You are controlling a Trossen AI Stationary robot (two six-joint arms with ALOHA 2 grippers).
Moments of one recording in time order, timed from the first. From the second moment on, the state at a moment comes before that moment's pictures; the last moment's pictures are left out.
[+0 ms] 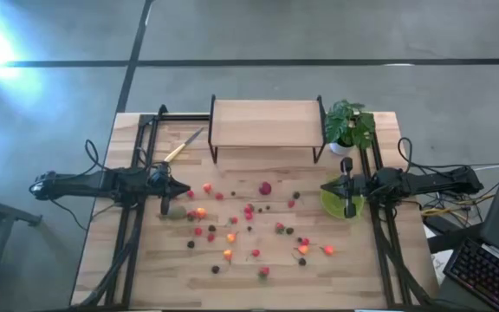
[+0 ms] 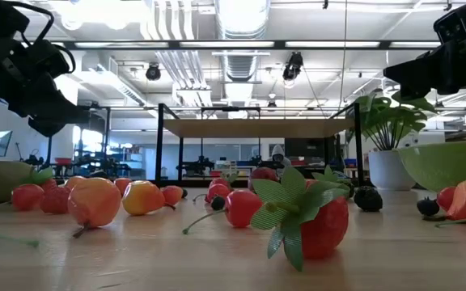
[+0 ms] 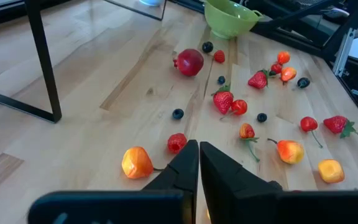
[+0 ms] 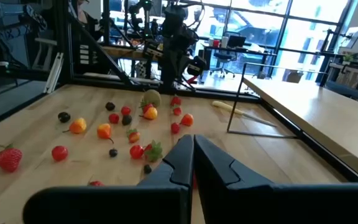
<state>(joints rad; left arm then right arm) -0.03 0.16 0.11 -0.40 -0.14 -0.34 0.11 0.11 0.01 0.08 0.13 -0.08</state>
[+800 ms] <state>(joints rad) -0.03 0.16 0.11 -0.40 -0.14 -0.34 0.12 0.21 0.11 0.11 0.13 0.27</state>
